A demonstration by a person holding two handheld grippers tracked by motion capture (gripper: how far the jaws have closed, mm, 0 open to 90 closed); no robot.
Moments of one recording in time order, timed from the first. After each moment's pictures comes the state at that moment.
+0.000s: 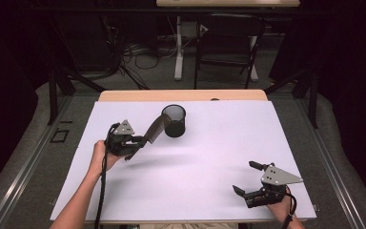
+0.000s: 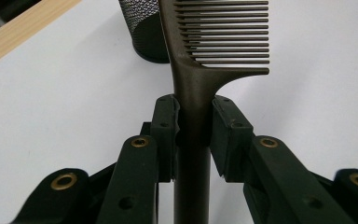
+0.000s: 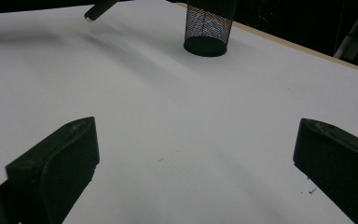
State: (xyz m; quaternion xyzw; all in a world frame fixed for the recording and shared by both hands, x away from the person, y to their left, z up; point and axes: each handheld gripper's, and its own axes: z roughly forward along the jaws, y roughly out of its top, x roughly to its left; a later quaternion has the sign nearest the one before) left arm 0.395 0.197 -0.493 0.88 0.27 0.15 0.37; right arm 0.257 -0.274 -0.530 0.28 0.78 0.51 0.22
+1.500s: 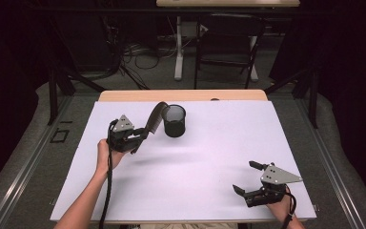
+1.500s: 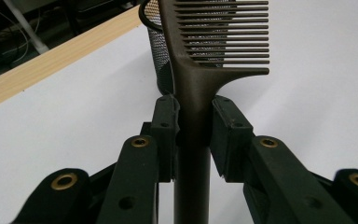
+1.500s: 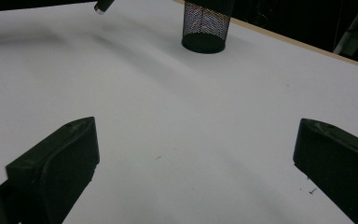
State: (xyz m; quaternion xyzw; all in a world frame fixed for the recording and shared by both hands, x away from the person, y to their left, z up) left arm 0.398 0.189 -0.488 0.82 0.32 0.20 0.43; right arm 0.259 -0.274 -0.531 0.28 0.78 0.51 0.22
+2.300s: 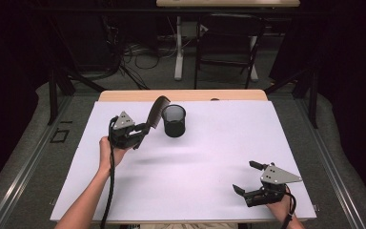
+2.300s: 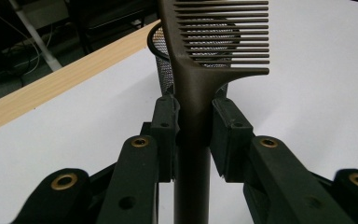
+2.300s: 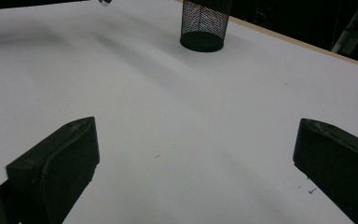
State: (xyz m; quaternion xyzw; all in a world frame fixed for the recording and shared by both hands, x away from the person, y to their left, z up) left arm 0.402 0.184 -0.480 0.81 0.32 0.21 0.45; right arm 0.259 -0.274 -0.531 0.29 0.78 0.51 0.23
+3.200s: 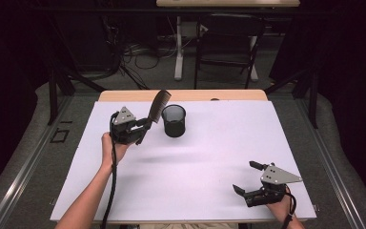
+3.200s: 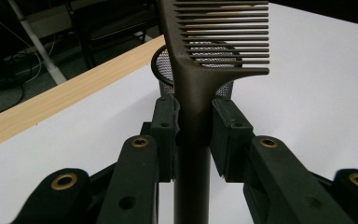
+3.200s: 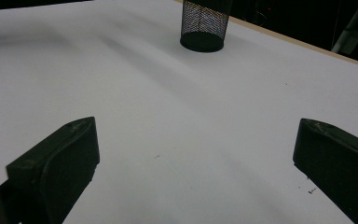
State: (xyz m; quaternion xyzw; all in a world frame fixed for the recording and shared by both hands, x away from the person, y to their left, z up) left arm 0.410 0.178 -0.470 0.80 0.32 0.22 0.46; right arm 0.259 -0.274 -0.531 0.29 0.78 0.51 0.22
